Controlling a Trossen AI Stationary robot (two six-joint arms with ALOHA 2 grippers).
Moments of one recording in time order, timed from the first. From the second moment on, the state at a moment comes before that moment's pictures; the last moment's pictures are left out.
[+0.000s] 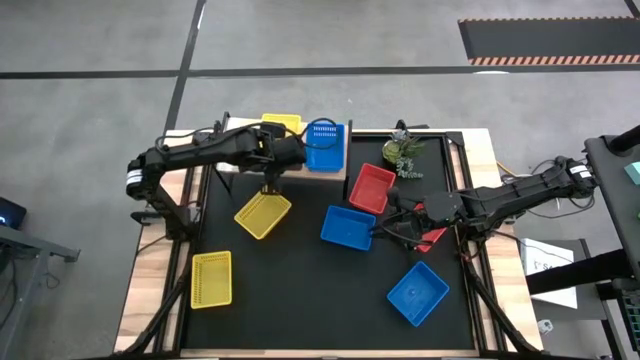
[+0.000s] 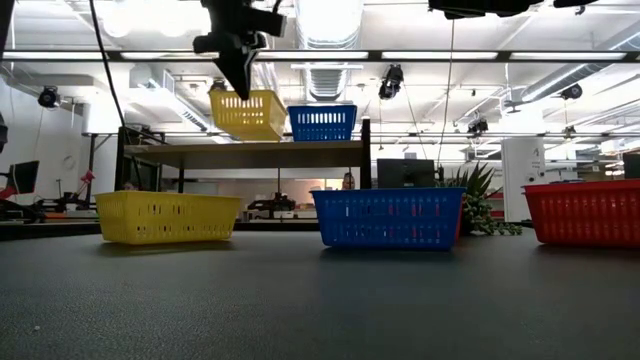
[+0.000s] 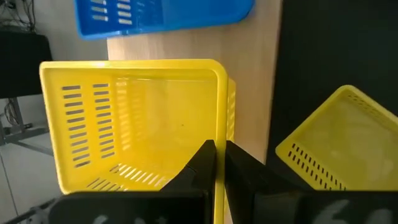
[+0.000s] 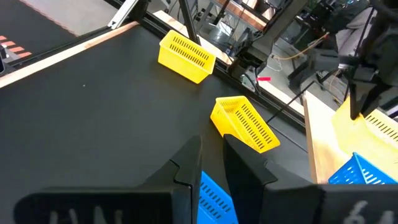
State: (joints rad) left arm 0.20 1.62 1.67 -1.29 -0.48 0.35; right arm 0.23 1.03 0.73 -0.04 0.05 -0.48
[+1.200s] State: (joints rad) left arm 0.21 1.62 1.52 -1.16 -0.42 0.38; right arm 0.23 1.03 0.73 -0.04 0.05 -0.48
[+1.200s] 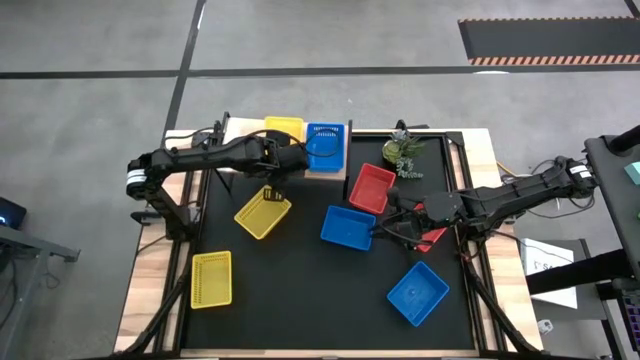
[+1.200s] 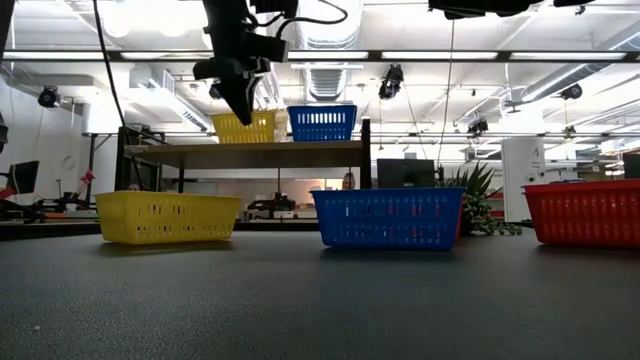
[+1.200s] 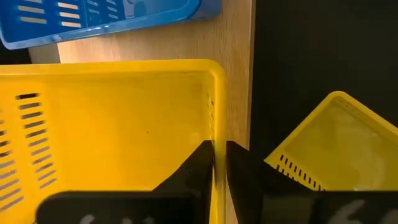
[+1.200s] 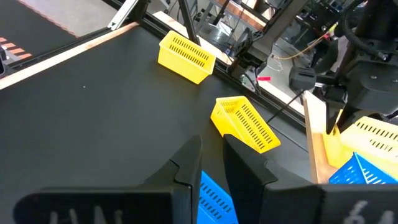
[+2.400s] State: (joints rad) left arm 0.21 1.61 1.53 -1.16 -0.37 0.41; right arm 0.23 1.03 0.73 -0.04 0.05 -0.48
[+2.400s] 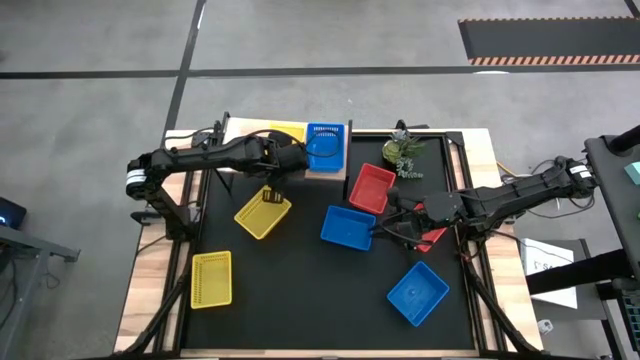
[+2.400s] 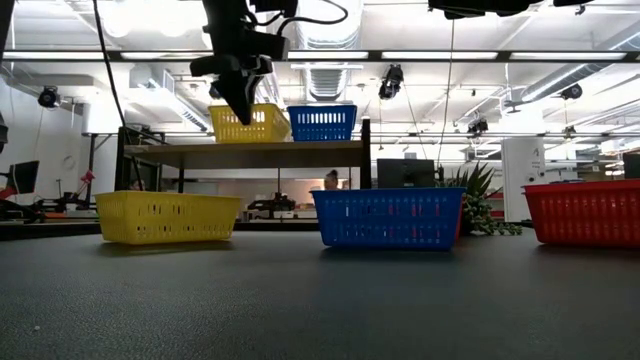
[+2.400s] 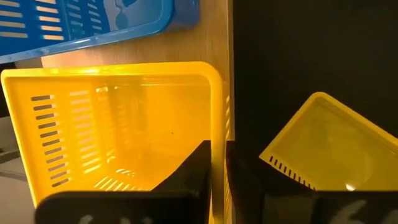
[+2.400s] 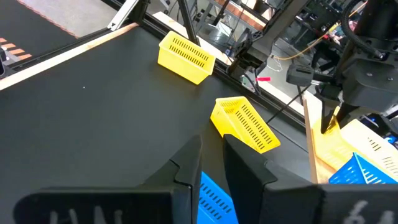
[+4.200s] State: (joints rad) left arm 0.03 1.44 1.23 -0.91 -0.64 0.23; right arm 0.23 1.03 0.73 -0.04 0.05 -0.49
